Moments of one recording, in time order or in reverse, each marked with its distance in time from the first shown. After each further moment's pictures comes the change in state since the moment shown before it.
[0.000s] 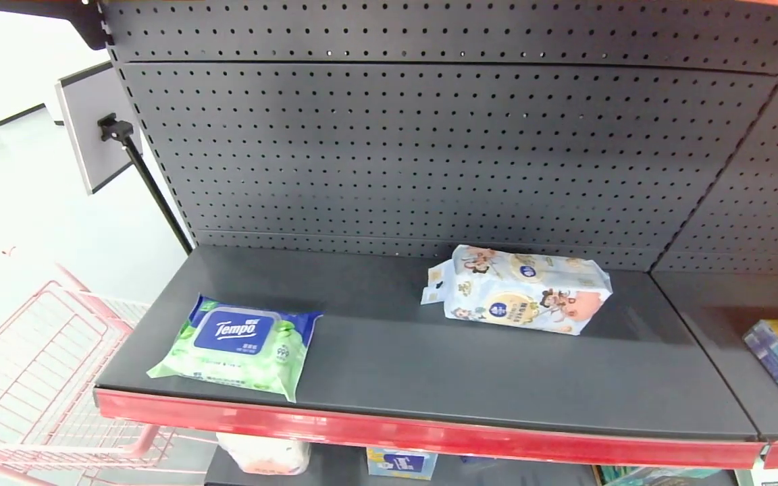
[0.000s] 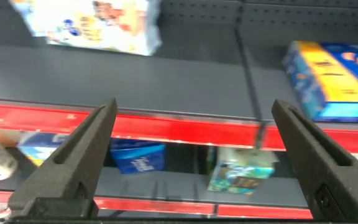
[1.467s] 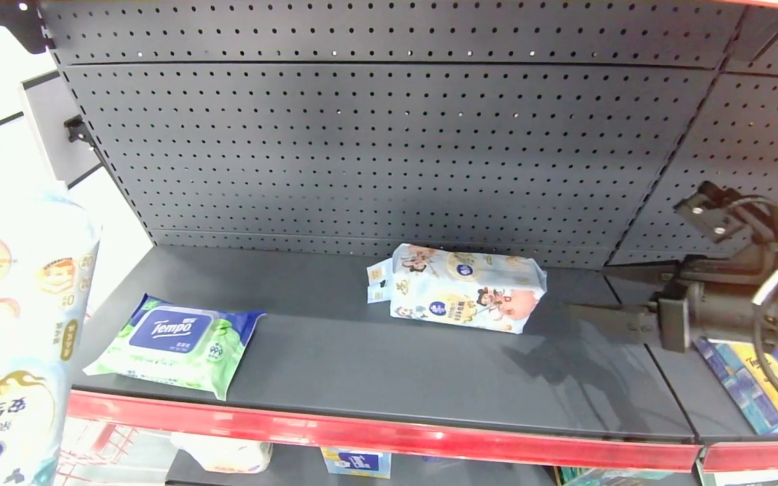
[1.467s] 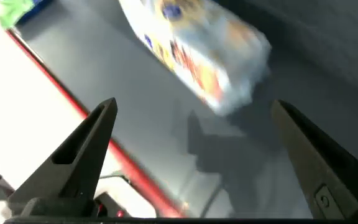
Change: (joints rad) left arm -0.003 0.140 0.003 -0.001 -0.123 0.050; right arm 0.202 1.434 -0.732 -0.252 0.504 -0.165
